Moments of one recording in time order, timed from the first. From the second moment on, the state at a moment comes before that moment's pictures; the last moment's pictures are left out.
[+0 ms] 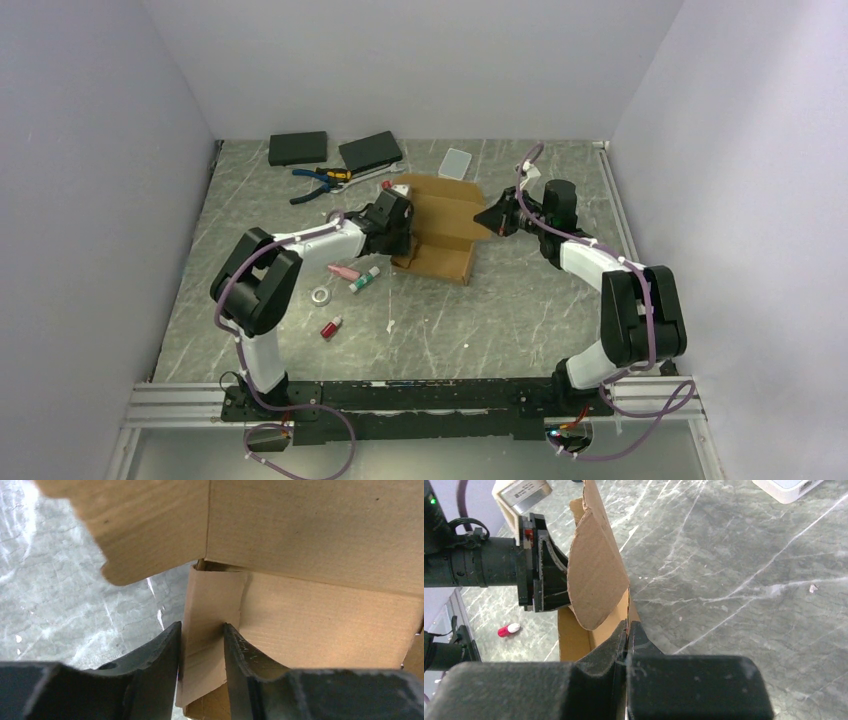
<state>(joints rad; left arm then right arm) -0.65 1.83 1.18 -0.24 -0.12 -0.48 0.12 1.52 0.77 0.37 -0.76 0.28</state>
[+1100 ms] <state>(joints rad) -0.68 1.71 1.00 -0.03 -0.19 -0.46 0.13 1.47 0.71 0.48 -0.80 0.22</state>
